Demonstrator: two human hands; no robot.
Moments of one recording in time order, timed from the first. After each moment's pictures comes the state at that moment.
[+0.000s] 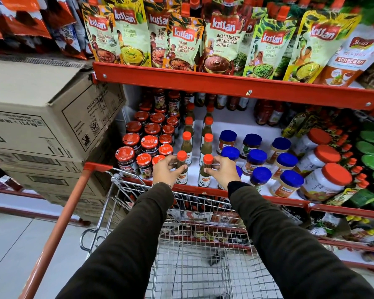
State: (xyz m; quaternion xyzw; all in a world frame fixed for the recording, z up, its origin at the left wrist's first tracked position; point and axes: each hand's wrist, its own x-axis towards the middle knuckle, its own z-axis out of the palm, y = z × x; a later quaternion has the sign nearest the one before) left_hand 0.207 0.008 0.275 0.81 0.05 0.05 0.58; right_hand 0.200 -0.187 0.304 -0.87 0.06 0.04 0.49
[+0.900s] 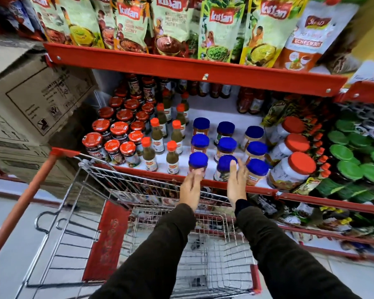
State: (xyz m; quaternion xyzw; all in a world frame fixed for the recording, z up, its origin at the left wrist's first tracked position) left_hand 0.120 -0.184 0.237 0.73 0.07 -0.03 0.68; right_hand 0.130 -0.321 0.262 -0.76 0.20 -0.05 0.61
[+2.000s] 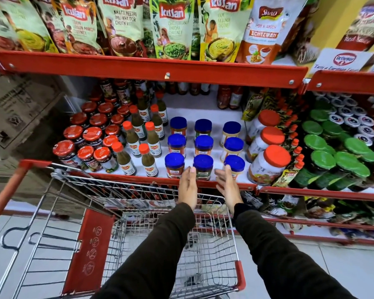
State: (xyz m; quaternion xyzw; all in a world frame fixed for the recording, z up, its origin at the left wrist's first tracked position) left_hand 0.125 -0.251 0.237 0.72 0.11 -0.08 0.68; right_hand 0.117 -0.383 0.242 -0.67 0.19 0.06 0.72
